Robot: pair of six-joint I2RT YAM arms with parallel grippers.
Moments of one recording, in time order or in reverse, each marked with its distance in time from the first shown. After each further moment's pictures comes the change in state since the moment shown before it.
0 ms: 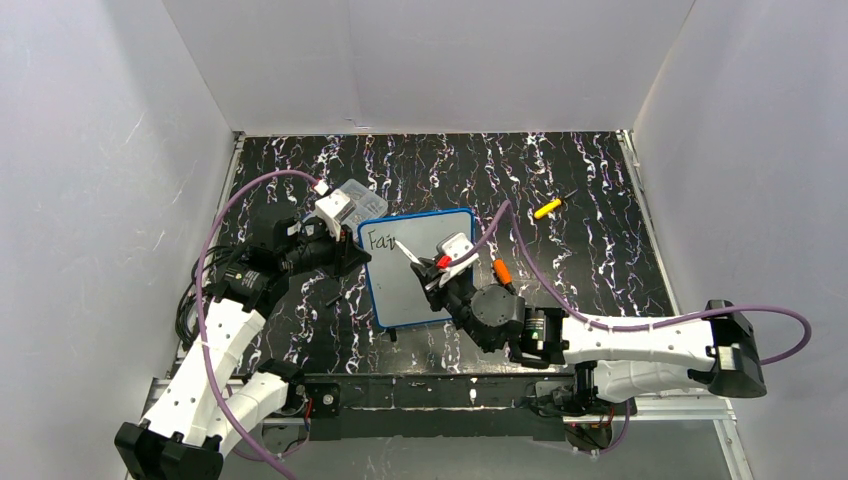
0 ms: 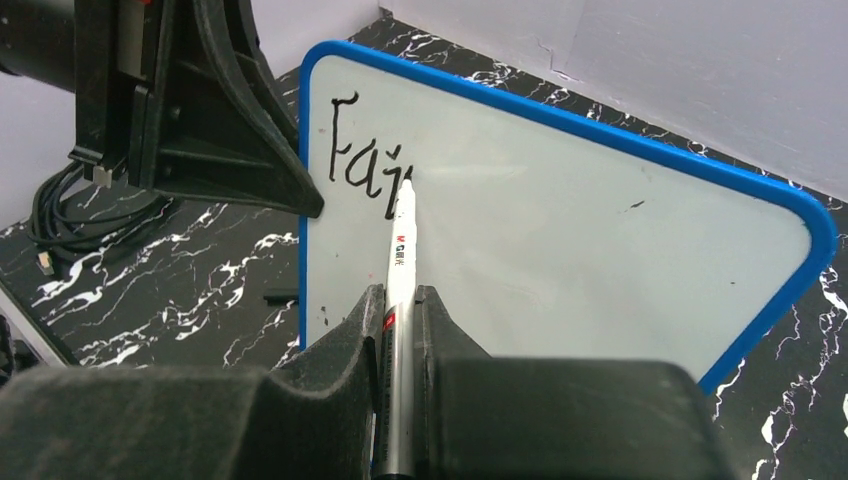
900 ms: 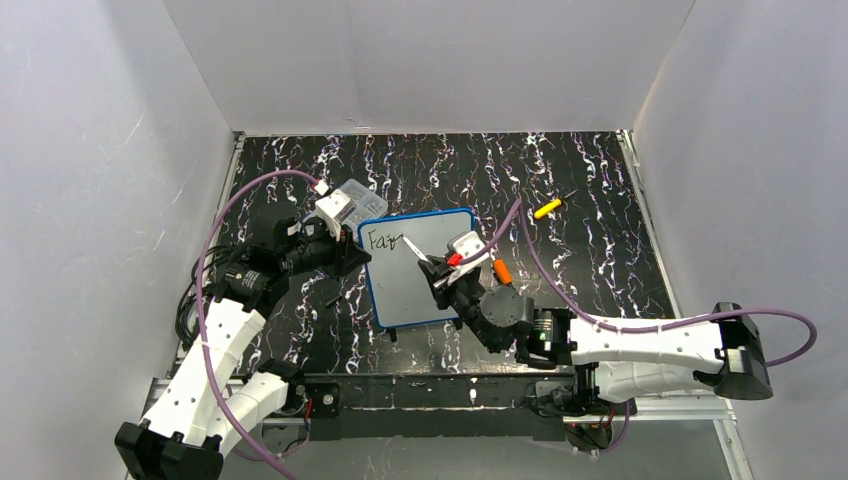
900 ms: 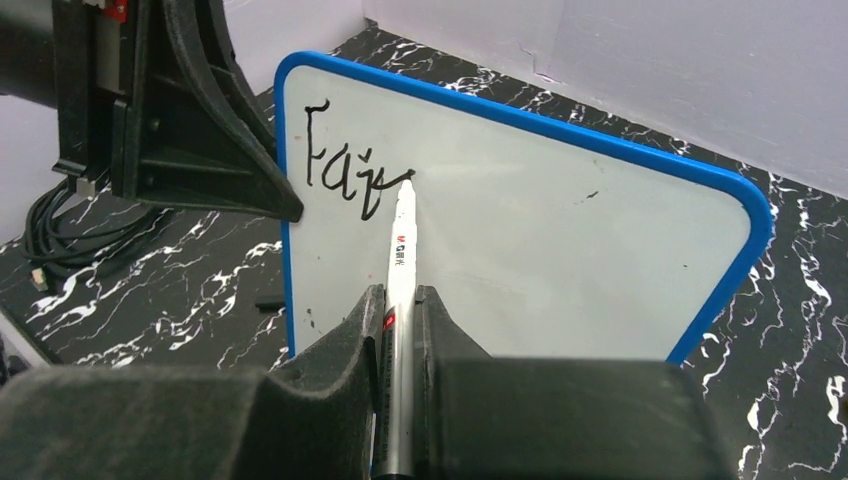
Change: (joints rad) left arm 0.000 0.002 0.000 0.002 -0.002 0.000; right arm 0.001 -0.031 -0.011 -0.008 0.047 0.013
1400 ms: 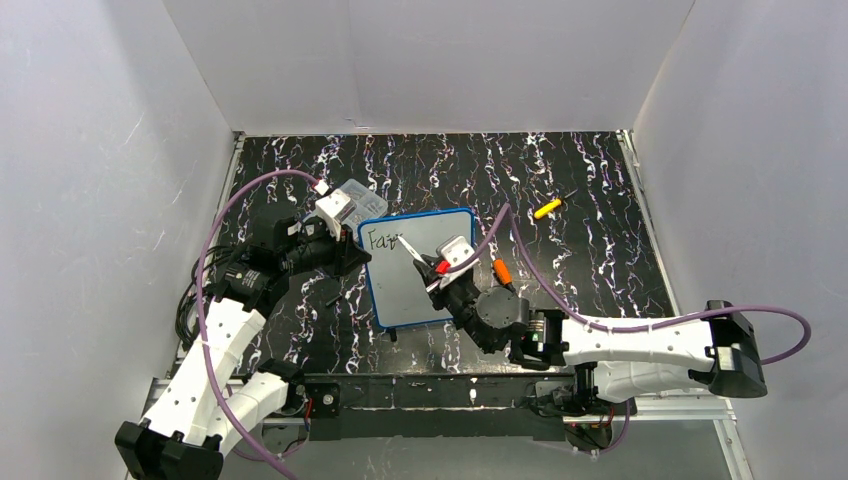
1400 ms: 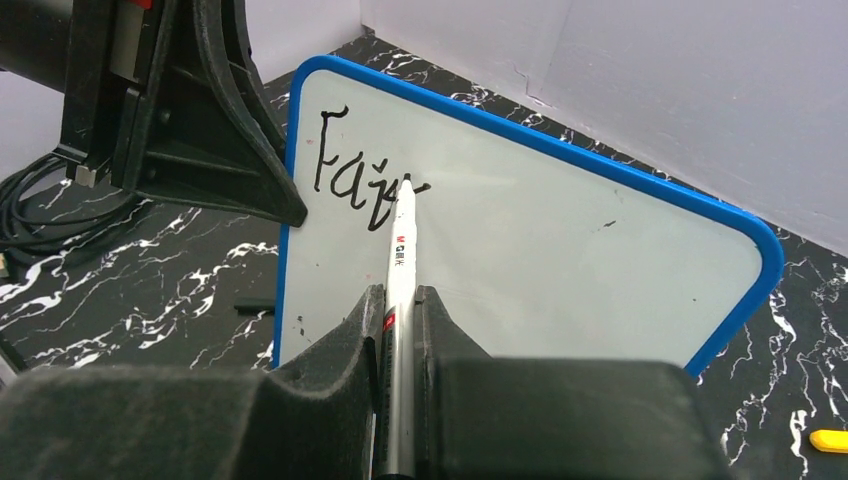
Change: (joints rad) left arm 0.000 0.001 0.000 0.000 0.002 0.000; right arm -0.001 0.027 -0.016 0.076 -0.034 -0.113
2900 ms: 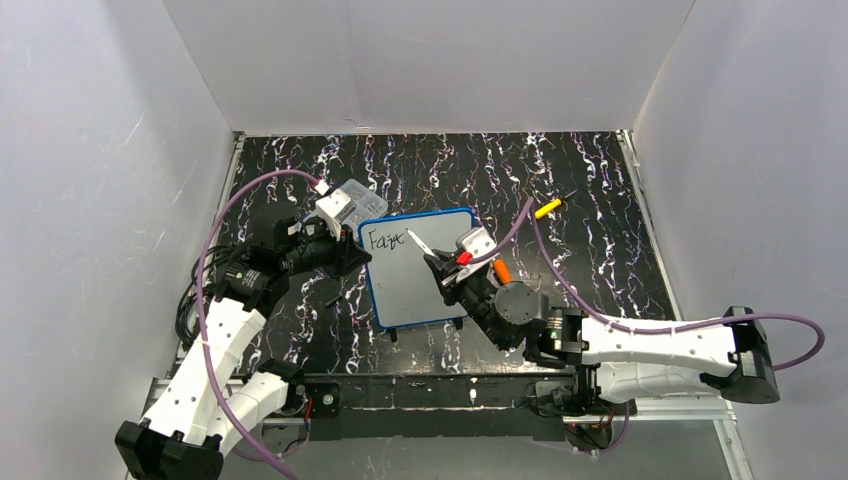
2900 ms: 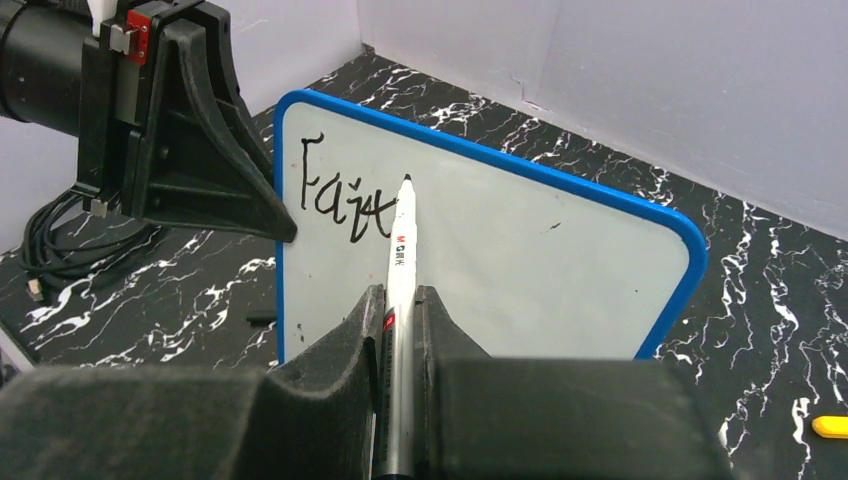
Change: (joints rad) left arm 0.000 0.003 0.000 0.002 0.004 0.000; right arm -0.007 -0.089 0.012 -0.089 -0.003 0.053
